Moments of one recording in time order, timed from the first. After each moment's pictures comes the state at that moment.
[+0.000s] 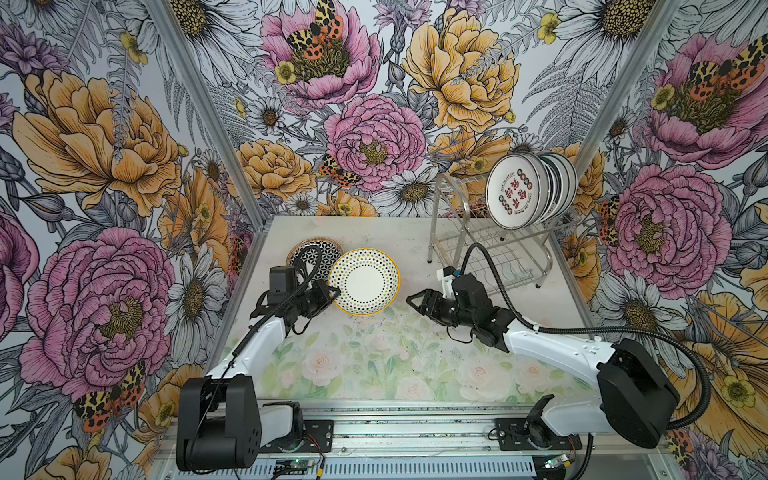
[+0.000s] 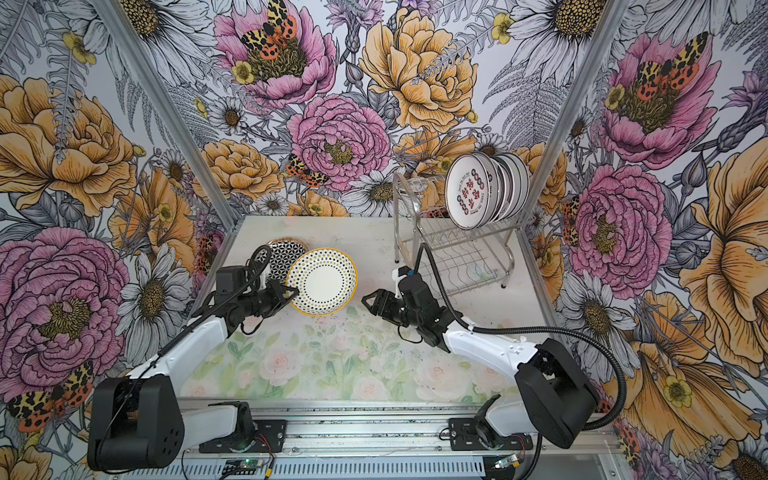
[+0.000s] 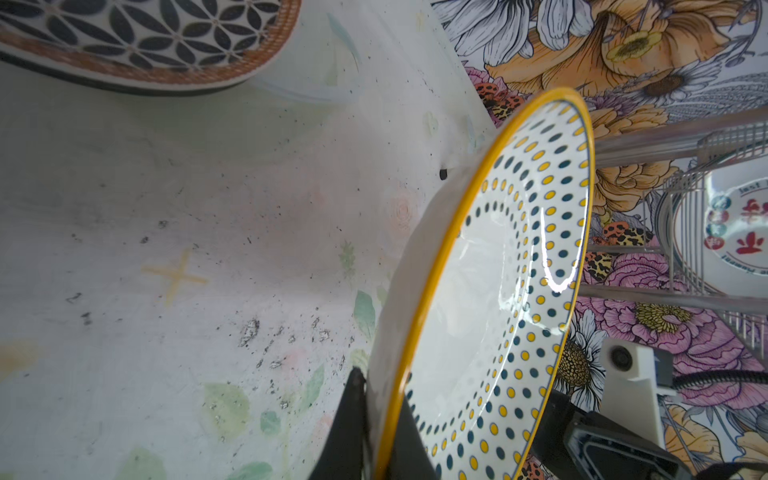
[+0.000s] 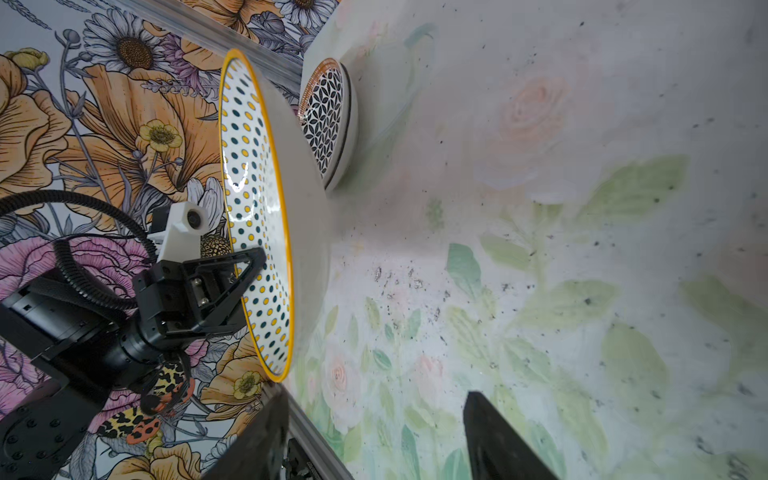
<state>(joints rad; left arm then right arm) 0.04 1.24 0.71 -0.21 0.61 -0.69 0.68 1.37 0.76 0.05 -0.28 0.98</state>
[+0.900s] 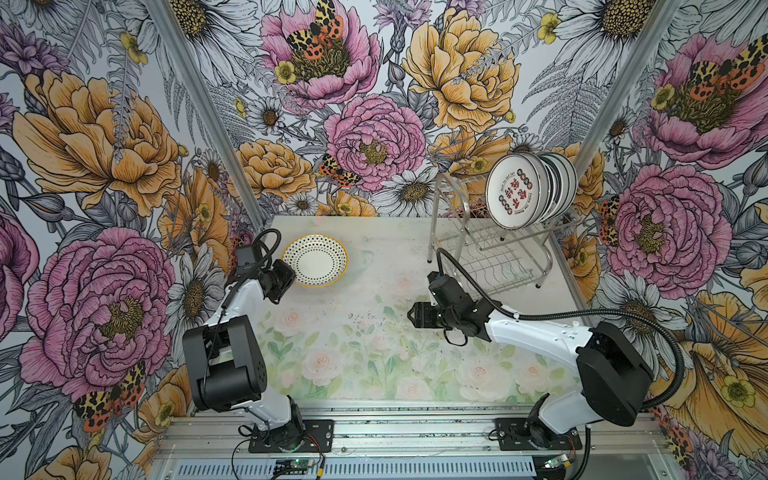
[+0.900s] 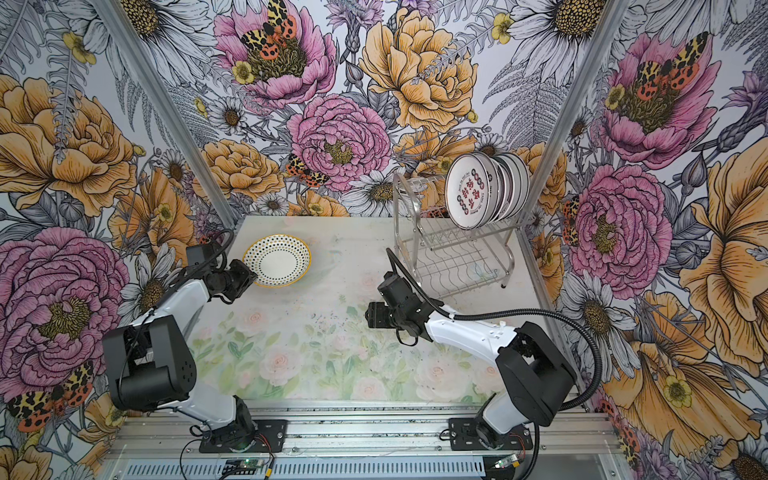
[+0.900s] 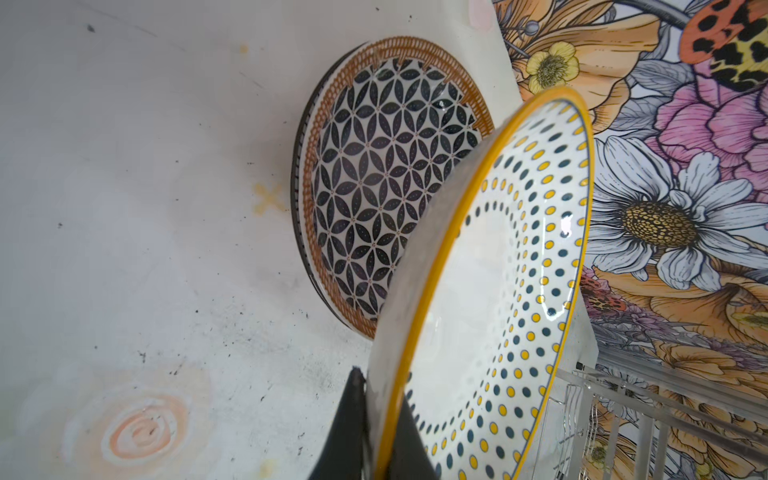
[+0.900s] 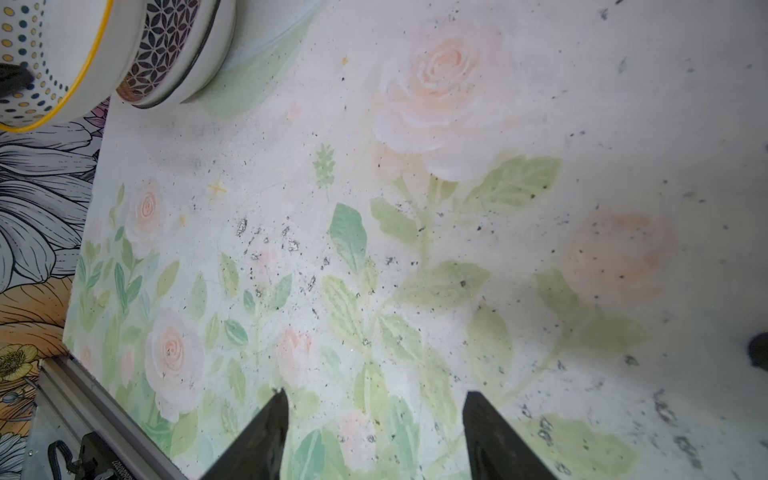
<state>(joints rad) 0.29 1.58 1.05 -0.36 0.38 -0.70 0.75 1.51 0.93 -0.29 -0.08 0.66</state>
